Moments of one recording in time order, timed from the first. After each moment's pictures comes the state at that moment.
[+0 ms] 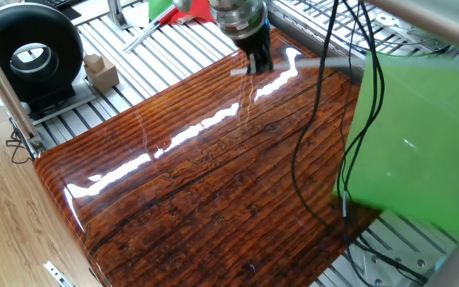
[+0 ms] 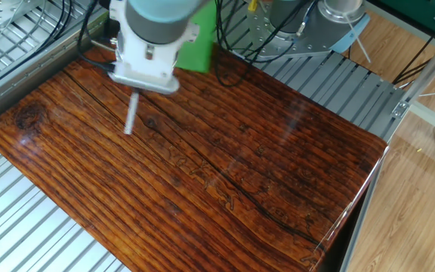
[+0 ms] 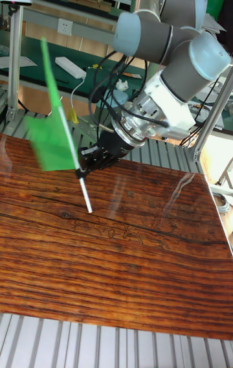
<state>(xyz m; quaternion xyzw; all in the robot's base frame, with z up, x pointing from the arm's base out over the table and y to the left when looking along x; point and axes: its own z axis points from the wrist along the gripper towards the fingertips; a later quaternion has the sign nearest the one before) 0.543 -0.085 0.178 0.34 -0.90 0.25 0.09</state>
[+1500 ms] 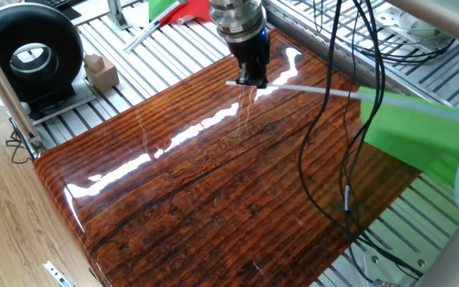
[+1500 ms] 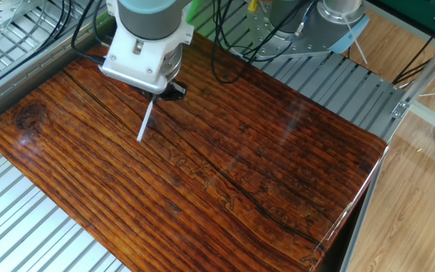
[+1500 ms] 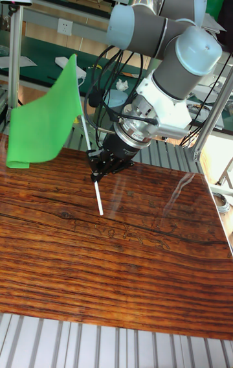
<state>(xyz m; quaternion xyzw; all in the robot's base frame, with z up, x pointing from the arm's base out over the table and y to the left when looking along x) 0.515 -0.031 0.153 0.20 -0.97 0.13 0.09</state>
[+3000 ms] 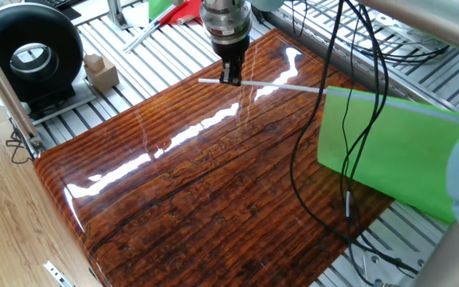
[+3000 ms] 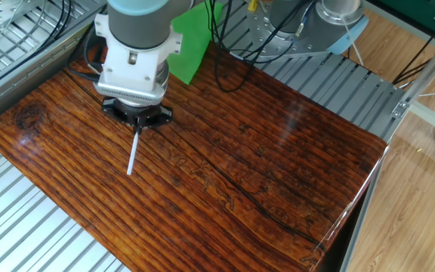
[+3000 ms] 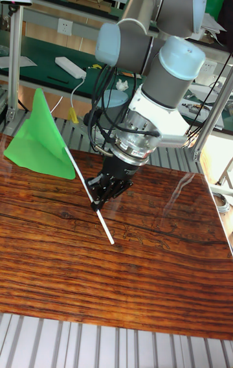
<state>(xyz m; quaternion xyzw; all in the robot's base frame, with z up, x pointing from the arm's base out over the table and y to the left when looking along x) 0.582 -0.020 0.122 0.29 -0.95 0.10 0.00</state>
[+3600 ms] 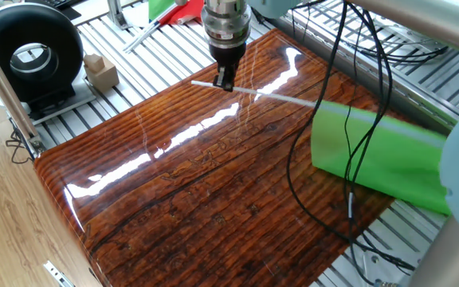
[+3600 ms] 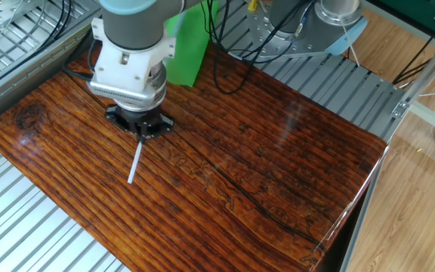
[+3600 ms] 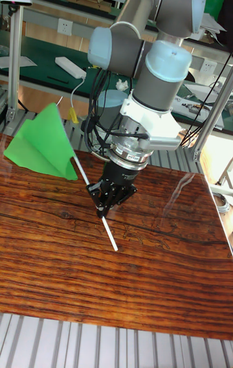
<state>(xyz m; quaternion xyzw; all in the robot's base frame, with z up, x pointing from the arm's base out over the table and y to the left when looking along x) 0.582 0.002 0.107 0.22 -0.98 0.05 -0.03</state>
